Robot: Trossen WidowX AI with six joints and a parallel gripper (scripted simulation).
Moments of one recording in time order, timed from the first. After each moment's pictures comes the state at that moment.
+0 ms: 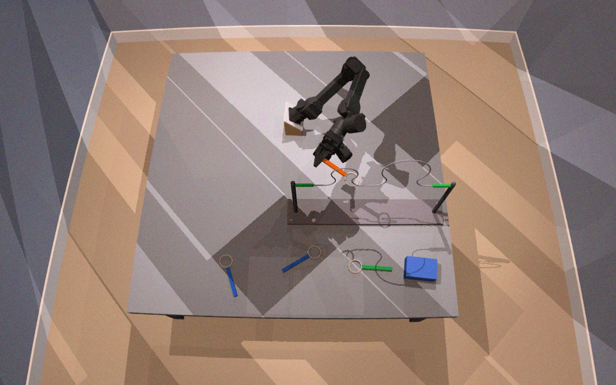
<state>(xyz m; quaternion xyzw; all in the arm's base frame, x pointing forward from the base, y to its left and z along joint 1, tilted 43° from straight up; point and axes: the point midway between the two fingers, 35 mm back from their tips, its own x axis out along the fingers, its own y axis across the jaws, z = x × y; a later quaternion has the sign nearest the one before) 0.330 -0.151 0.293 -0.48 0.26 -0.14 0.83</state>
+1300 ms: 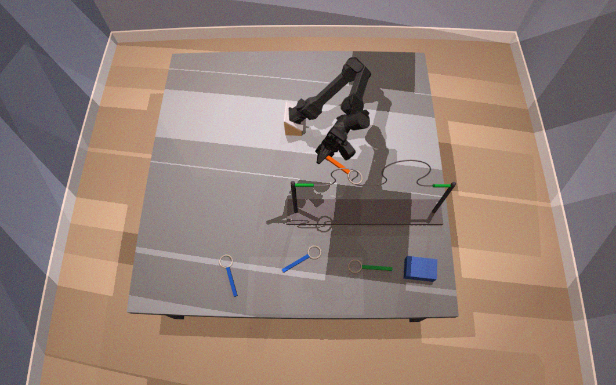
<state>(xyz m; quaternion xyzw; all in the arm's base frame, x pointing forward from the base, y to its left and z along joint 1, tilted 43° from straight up) 0.327 -0.158 0.316 -0.49 0.26 -0.15 0.82</state>
